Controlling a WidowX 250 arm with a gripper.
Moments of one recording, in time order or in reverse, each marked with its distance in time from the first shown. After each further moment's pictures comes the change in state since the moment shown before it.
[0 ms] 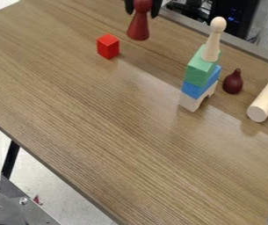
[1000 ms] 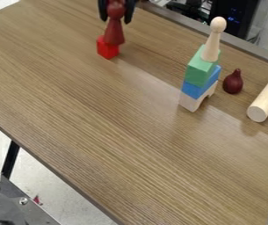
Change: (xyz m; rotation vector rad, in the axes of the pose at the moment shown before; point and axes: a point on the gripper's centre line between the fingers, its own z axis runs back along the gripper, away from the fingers) arm 0.016 0.046 -0.021 -0.028 0.015 0.091
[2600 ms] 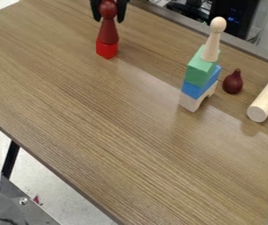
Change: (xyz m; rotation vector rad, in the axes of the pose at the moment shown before) arm 0.009 0.013 -0.006 -0.027 -0.006 0.000
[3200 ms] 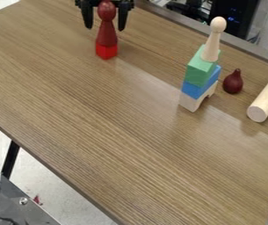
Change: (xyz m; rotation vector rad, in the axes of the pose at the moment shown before) arm -0.005 0.004 -0.007 -0.007 0.032 0.003
